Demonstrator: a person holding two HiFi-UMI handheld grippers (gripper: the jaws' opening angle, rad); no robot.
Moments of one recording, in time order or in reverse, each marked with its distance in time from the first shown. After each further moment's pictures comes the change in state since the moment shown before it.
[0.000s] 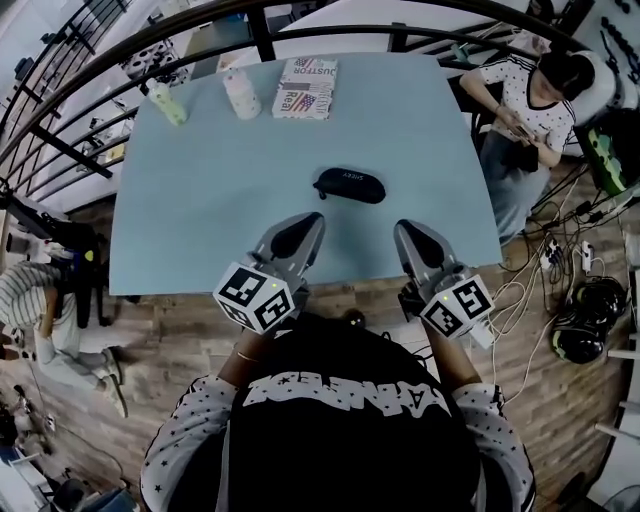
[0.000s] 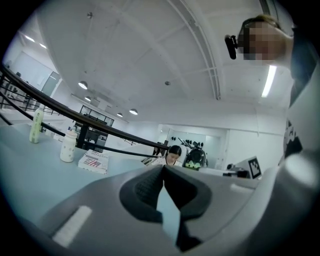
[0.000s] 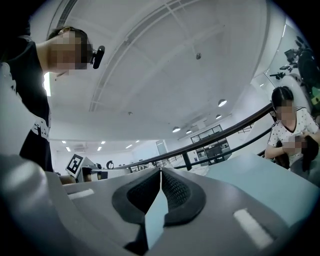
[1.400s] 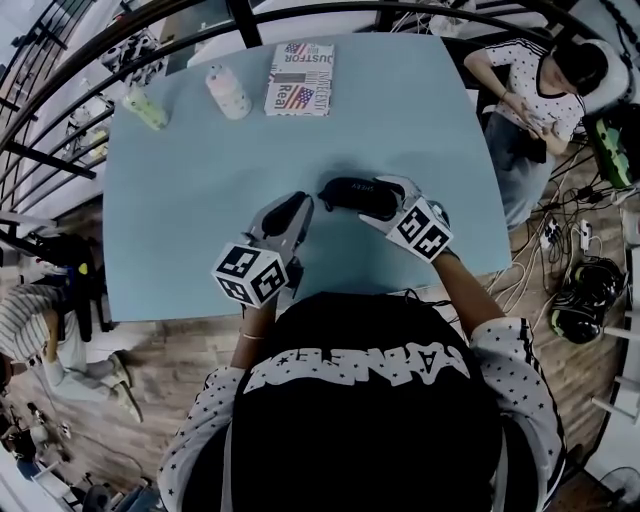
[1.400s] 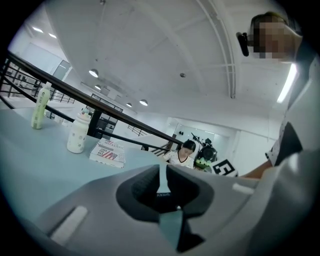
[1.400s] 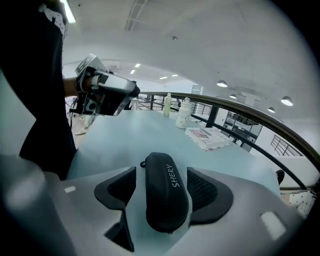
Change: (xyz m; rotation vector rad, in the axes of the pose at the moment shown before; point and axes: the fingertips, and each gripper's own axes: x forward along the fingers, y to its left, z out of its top) left arm 0.056 0.138 -0.025 -0.105 0.092 0.054; right arm 0.156 -0.095 -0.165 -0.599 0.744 0.245
